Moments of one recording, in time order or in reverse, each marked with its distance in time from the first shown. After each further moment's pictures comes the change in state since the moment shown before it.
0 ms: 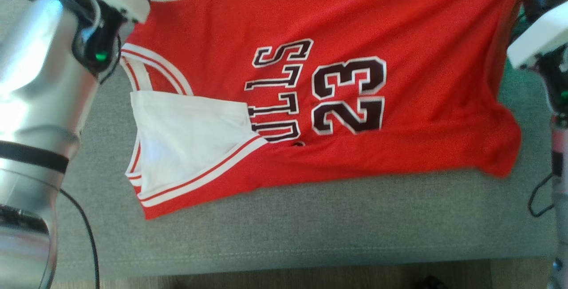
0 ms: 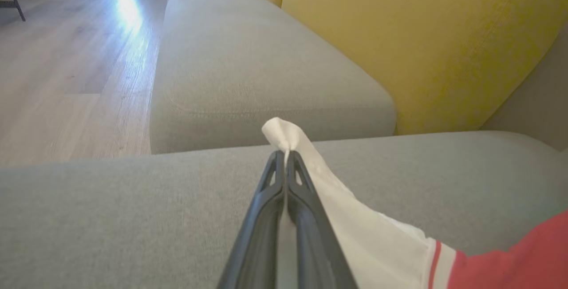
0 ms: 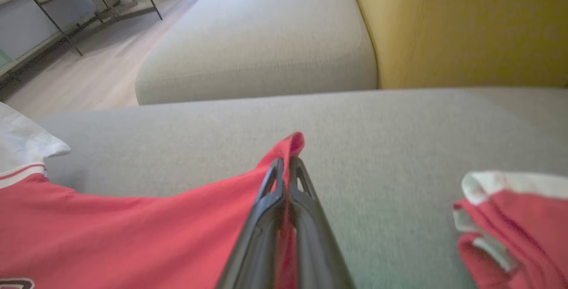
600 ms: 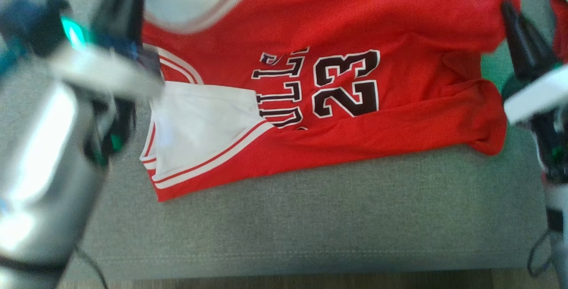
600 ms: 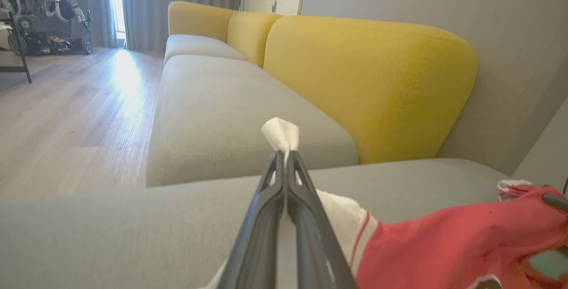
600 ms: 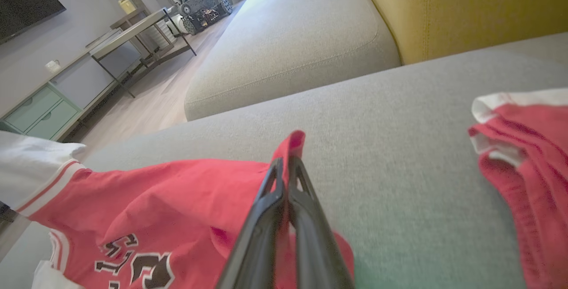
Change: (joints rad) left arm 0.383 0.098 0.141 -0.591 0.096 0.131 -0.027; right arm 0.194 -0.038 0.029 -0.065 0.236 0.000 -0.122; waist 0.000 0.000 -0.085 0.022
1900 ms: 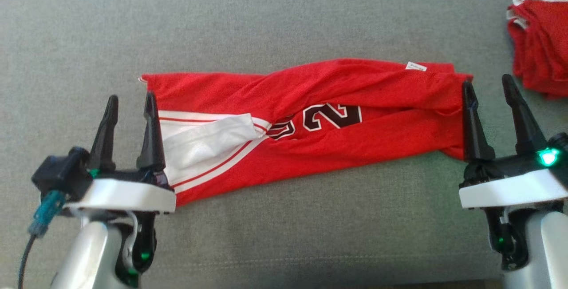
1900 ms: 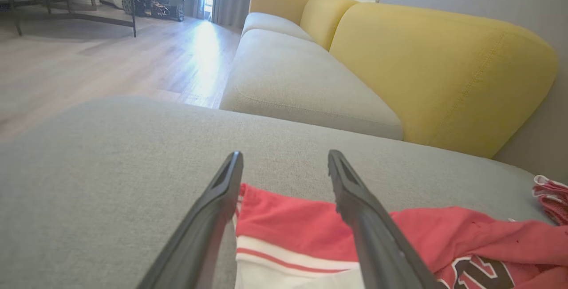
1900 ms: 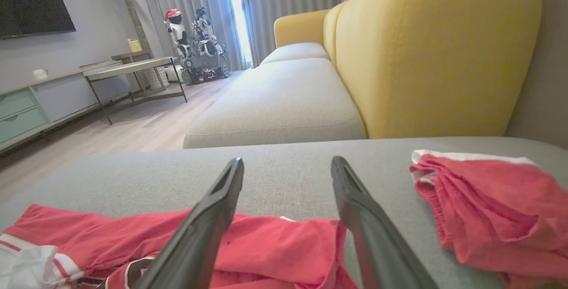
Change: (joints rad) left arm 0.572 -0.164 0.239 -0.216 0.166 0.161 0.002; right arm 0.358 0.165 -0.010 -0.170 -0.381 0.000 -0.363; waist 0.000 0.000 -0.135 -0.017
